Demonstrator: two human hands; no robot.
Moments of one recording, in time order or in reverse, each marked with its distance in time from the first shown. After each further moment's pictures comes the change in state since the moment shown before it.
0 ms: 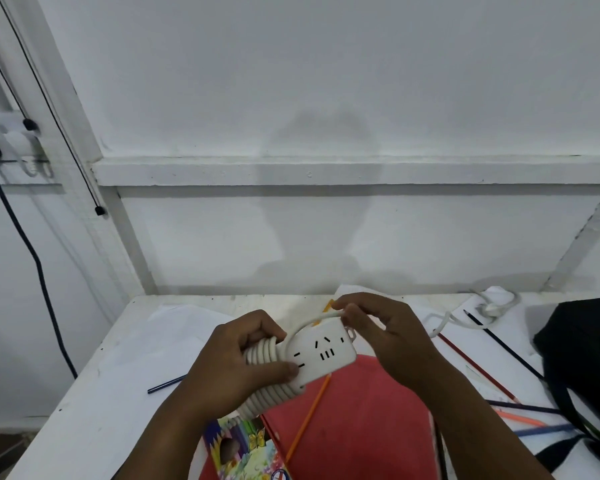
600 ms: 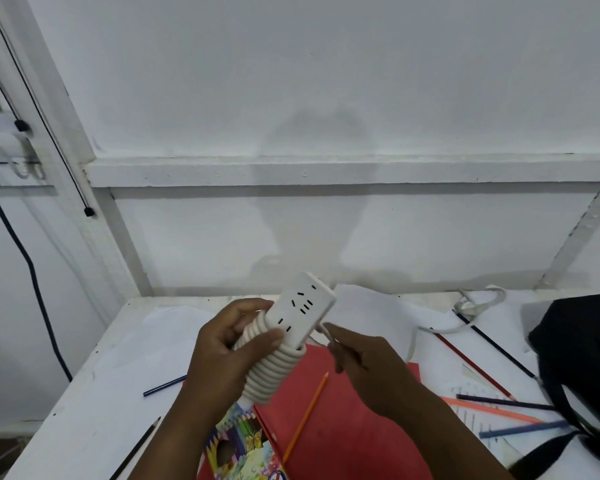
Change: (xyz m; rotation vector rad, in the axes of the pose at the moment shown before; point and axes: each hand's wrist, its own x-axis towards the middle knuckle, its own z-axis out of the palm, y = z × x) left_hand 0.003 0.000 0.014 -0.463 0.201 0.023; right_hand -0.027 0.018 0.023 -0.253 -0.212 0.084
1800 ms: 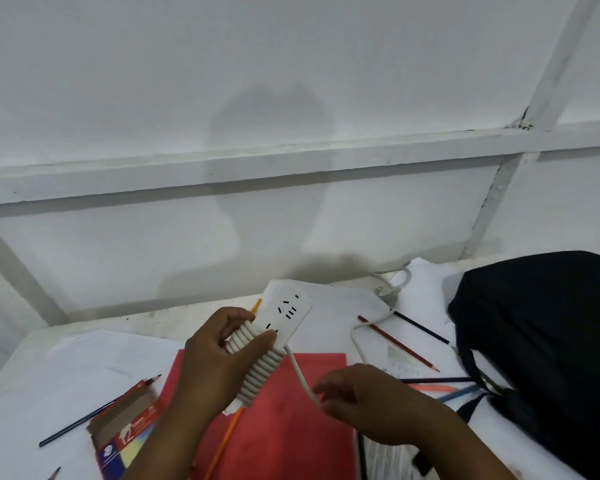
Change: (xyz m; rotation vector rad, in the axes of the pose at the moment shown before) left_hand 0.031 -0.042 0.096 0.389 0.015 -0.040; right_hand -0.060 0.065 -0.077 -0.054 -0.370 0.296
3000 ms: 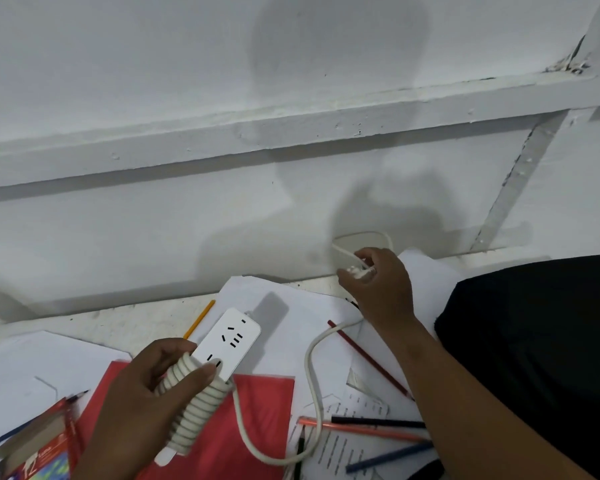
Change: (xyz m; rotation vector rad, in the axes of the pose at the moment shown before) left_hand 0.013 0.009 0.074 0.102 0.086 -0.188; right_hand 0.135 0.156 -0.123 0.199 0.924 0.052
